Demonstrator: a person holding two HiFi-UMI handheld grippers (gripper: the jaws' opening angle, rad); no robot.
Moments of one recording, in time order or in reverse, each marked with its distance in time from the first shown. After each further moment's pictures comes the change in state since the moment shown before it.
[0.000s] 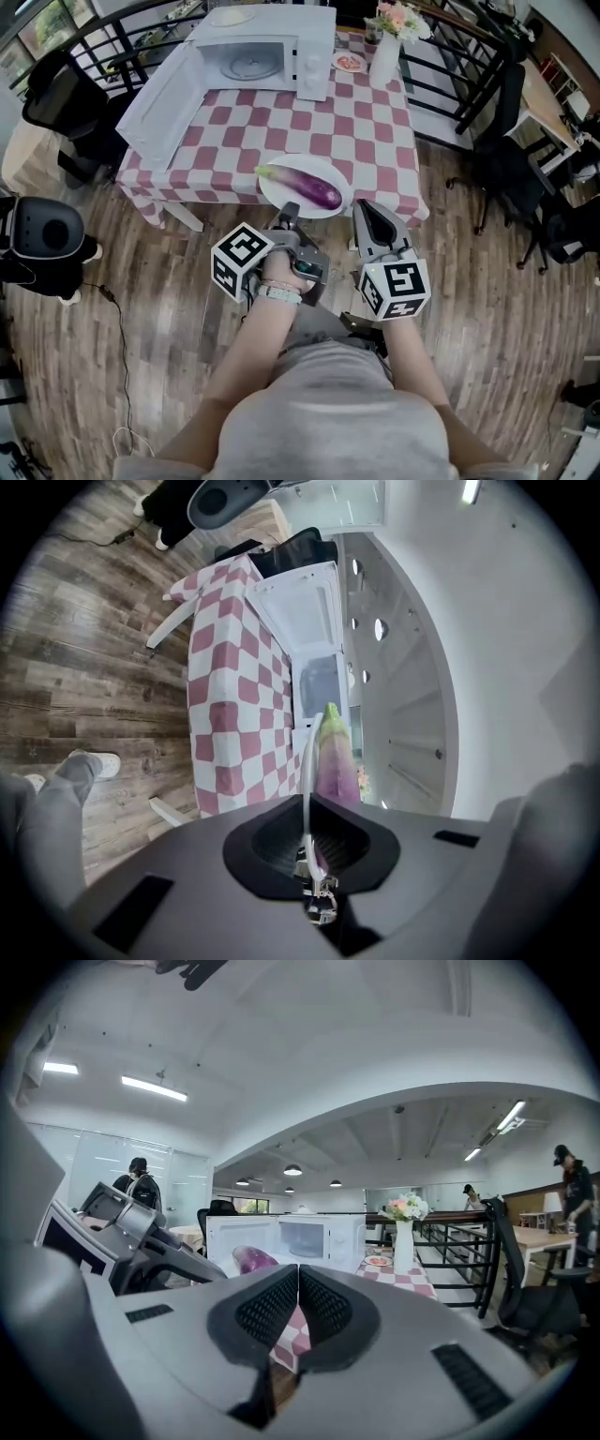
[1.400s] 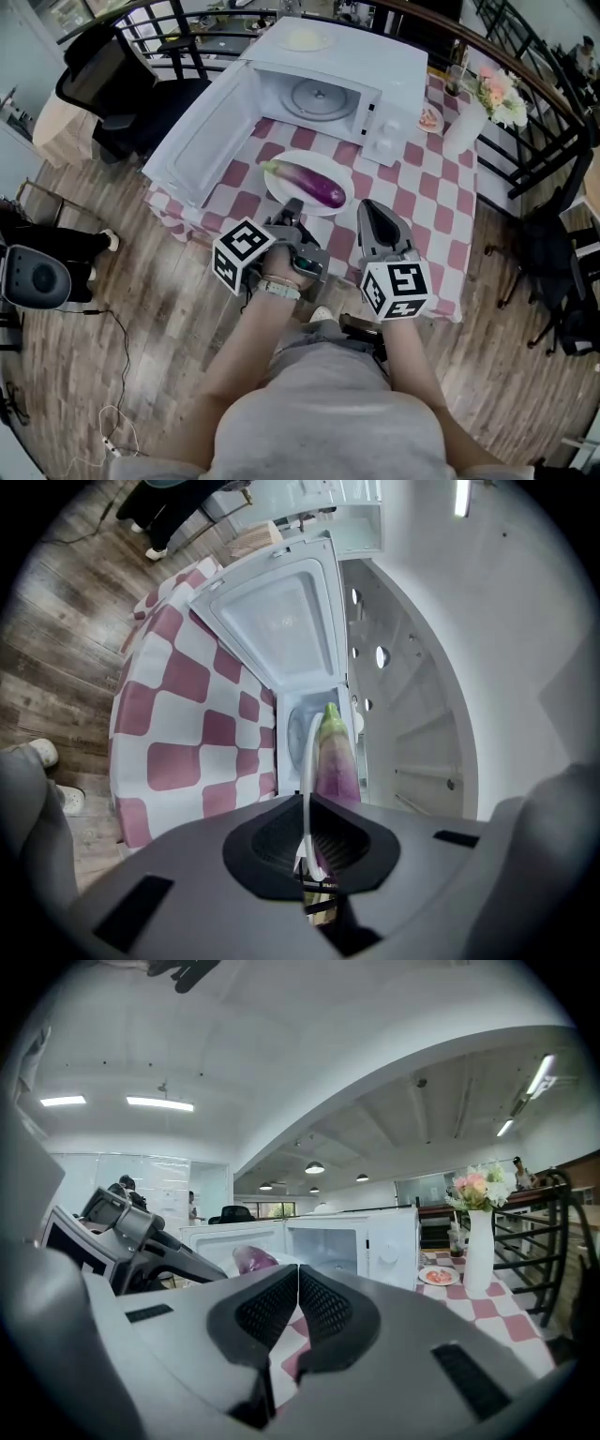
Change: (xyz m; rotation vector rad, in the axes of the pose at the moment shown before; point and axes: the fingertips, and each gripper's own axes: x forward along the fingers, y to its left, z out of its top) left arm 0.145 -0.048 0.188 -0.014 -0.195 0.011; right arm 0.260 -0.005 0.030 0.049 -0.006 0.207
